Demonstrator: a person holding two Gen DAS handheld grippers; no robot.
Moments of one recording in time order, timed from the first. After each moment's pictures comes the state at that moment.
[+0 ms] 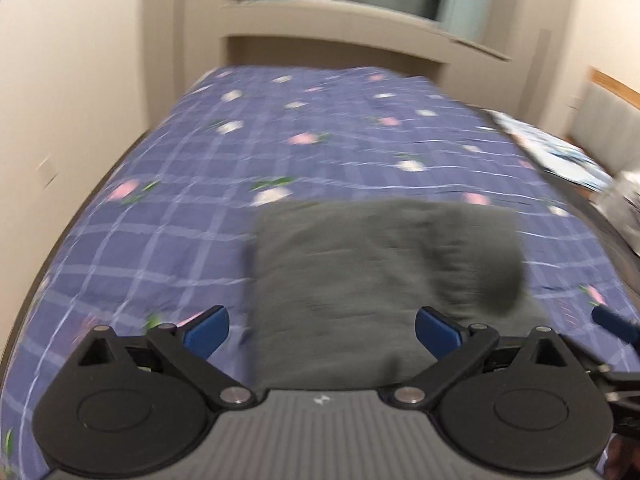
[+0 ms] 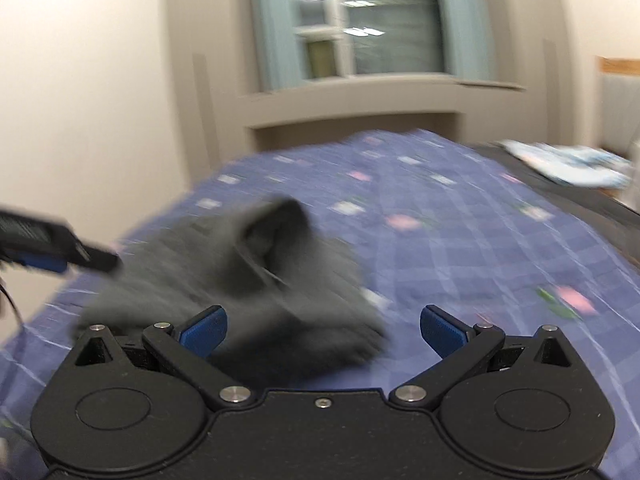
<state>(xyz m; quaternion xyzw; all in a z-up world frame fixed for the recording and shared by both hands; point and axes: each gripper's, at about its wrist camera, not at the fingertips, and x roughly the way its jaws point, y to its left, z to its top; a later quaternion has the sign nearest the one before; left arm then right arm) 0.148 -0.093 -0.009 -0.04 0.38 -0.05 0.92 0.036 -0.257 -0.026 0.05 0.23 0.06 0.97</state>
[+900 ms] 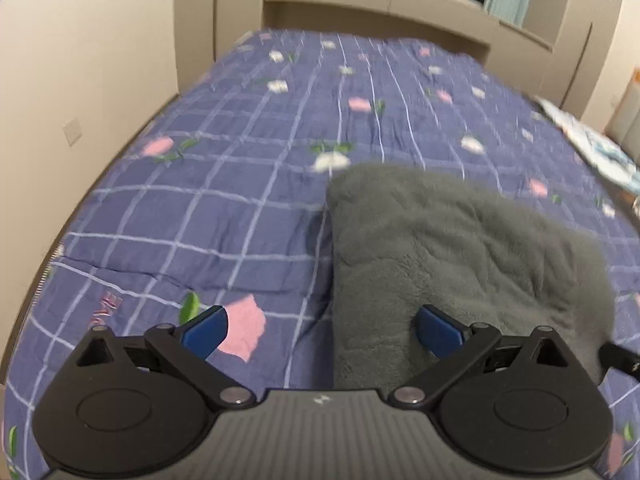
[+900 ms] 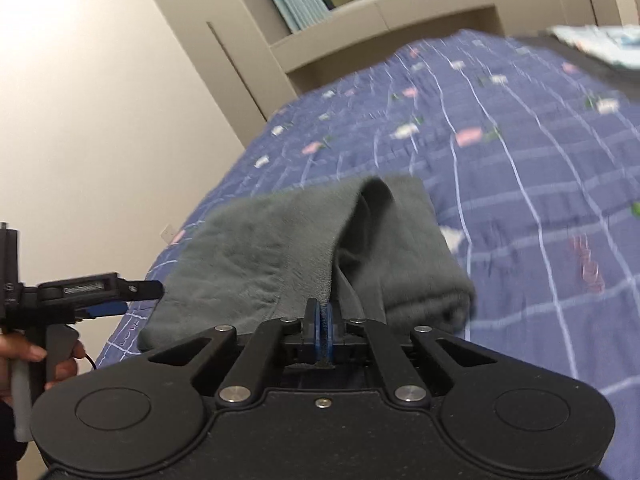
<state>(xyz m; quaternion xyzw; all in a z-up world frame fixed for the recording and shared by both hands) 0.185 -0.059 -0.049 -0.05 0.43 -0.02 0.90 0.077 -0.277 -0.032 0.19 0.34 0.13 0.91</state>
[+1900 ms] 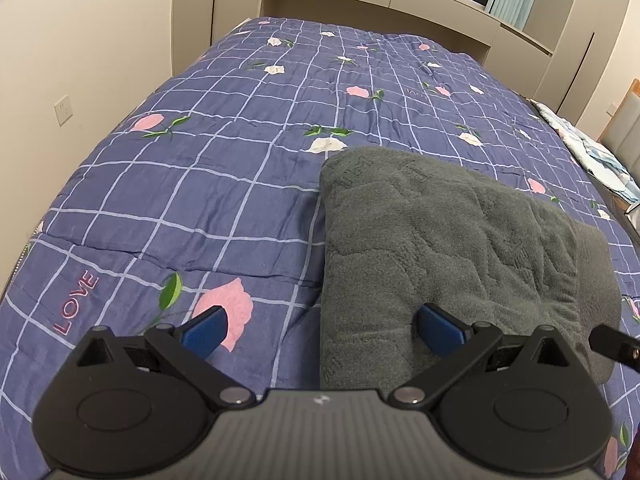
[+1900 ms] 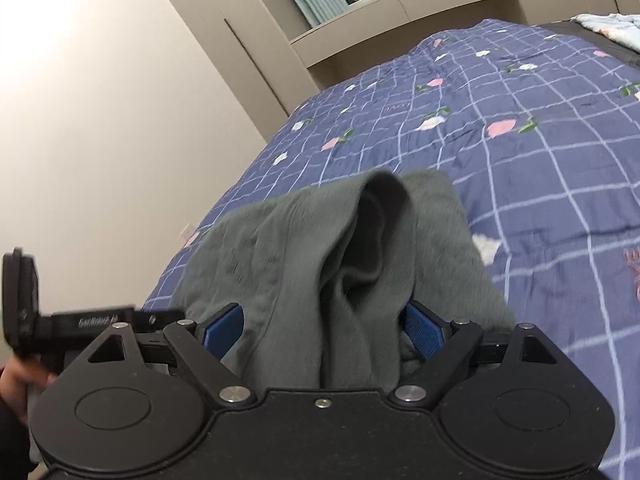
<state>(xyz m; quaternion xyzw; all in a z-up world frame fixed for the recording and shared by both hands) 0.186 -0.051 -0.064 -0.08 0.43 -0.03 0.90 0.111 -0.274 -0.051 0.21 0.34 0.18 0.90</state>
